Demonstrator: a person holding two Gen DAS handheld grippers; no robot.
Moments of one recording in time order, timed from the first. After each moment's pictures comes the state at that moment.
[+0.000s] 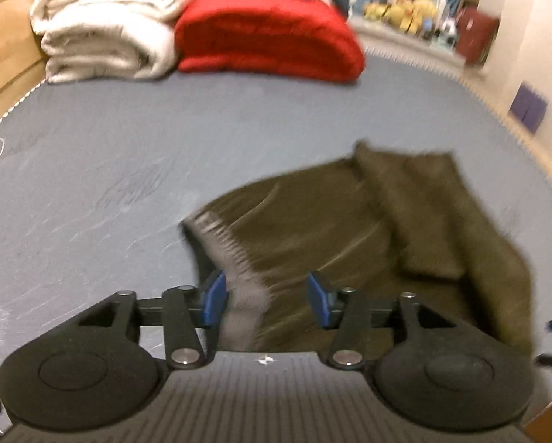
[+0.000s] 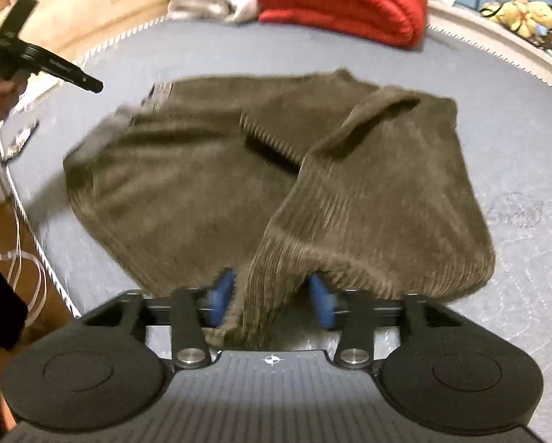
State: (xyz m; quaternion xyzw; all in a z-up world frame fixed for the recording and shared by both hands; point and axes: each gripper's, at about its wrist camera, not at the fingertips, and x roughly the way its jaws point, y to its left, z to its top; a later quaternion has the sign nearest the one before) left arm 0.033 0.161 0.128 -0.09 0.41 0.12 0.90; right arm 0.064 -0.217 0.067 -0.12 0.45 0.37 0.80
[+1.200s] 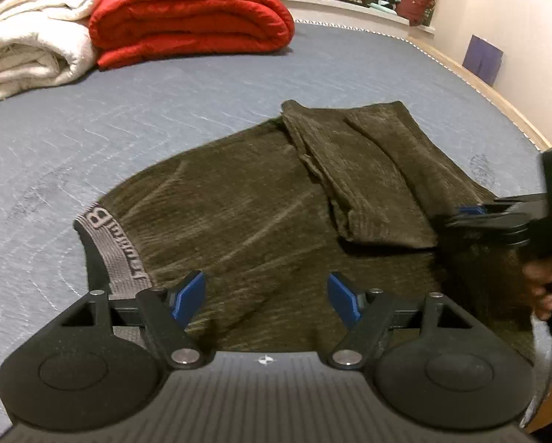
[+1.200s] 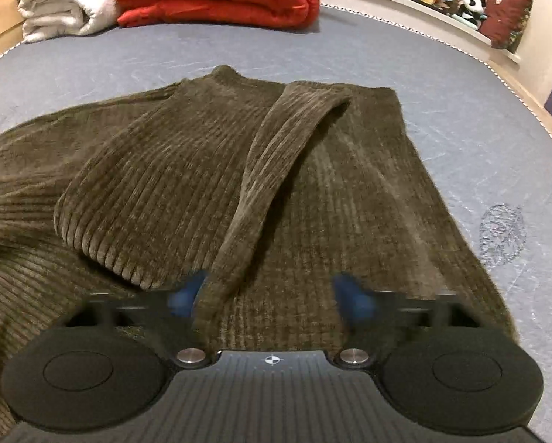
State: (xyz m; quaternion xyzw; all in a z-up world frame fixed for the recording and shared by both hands) left arm 0.094 0.097 0.032 -0.04 0.42 0.04 0.91; right arm 0.200 -0.106 -0.032 -0.10 0.47 0.17 0.86
